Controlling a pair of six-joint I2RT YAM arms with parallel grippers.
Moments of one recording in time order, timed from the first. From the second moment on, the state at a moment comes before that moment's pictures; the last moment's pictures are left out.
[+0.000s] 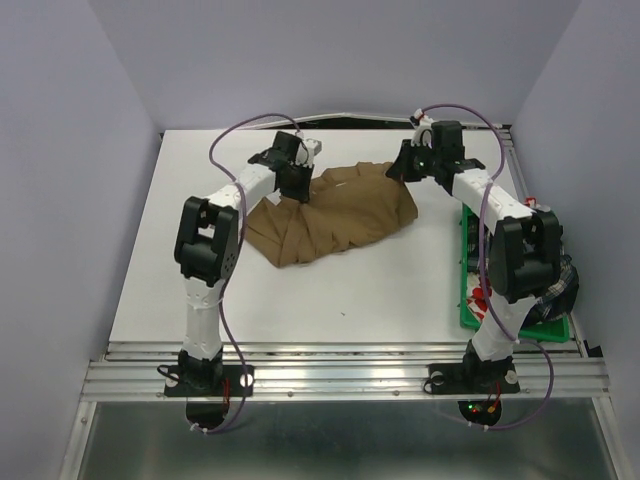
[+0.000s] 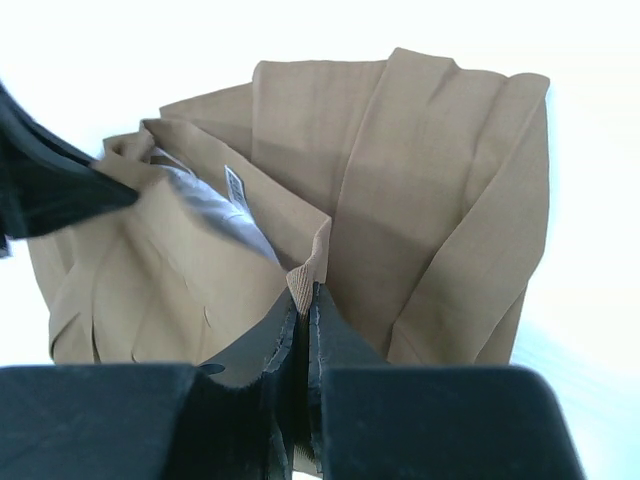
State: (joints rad) left arm -0.41 2.15 1.72 -0.52 0.17 -0.03; right arm 0.17 1.86 1.48 -0.20 -0.44 0.19
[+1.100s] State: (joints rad) left arm -0.33 0.78 1.30 -0.30 0.36 0.02; right arm 0.20 1.23 1.63 -0.21 -0.82 0.29
